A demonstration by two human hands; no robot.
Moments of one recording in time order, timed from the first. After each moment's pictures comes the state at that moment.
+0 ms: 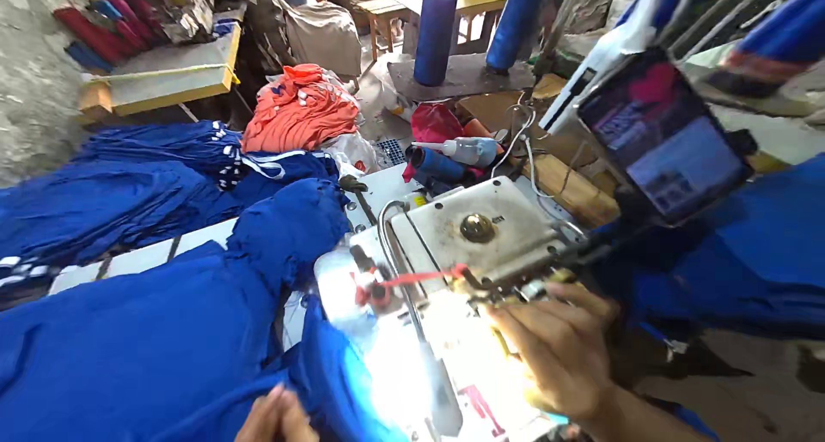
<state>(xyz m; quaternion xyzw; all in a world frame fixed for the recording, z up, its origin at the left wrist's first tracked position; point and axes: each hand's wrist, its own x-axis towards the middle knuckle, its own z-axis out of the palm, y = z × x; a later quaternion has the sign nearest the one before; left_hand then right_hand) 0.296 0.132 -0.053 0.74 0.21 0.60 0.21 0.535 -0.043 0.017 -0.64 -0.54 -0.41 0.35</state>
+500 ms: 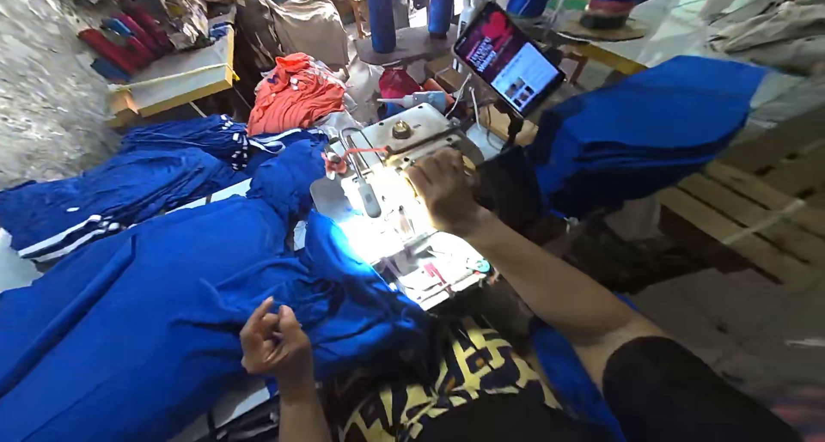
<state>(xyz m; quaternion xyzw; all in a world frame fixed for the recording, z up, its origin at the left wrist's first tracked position) 0.237 0.075 -0.036 0.73 0.21 0.63 0.17 0.532 -0.035 0.022 -0.64 -0.55 -0.44 0.31</state>
